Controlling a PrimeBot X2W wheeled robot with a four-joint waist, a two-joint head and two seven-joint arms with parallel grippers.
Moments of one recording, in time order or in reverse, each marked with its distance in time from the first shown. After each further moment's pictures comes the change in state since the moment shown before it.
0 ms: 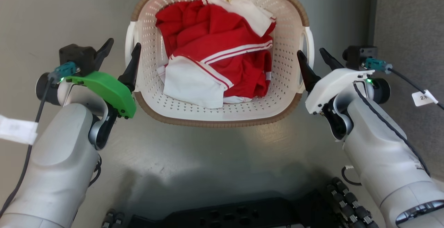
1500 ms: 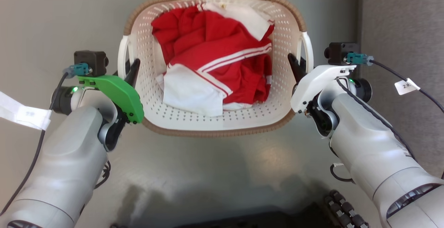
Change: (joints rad) left arm -0.101 -0.028 -0.244 0.226 -0.274 -0.003 0.023; right arm -0.110 0.018 0.266 0.142 0.290 0.004 0.001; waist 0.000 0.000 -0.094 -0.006
